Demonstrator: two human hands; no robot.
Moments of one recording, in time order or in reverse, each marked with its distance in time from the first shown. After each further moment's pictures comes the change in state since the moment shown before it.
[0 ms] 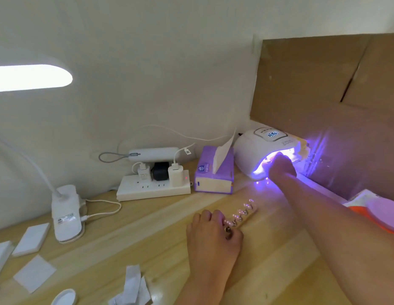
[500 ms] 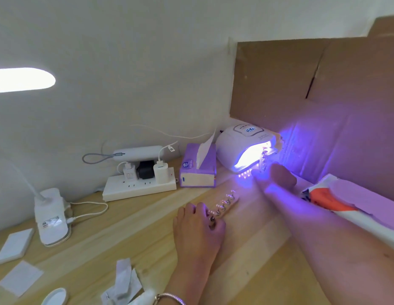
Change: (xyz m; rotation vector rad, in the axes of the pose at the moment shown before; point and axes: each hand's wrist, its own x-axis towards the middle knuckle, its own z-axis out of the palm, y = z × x) left_hand -0.004 0.000 -0.001 0.012 0.078 0.036; right_hand -0.045 0.047 -0.012 -0.220 0.152 0.077
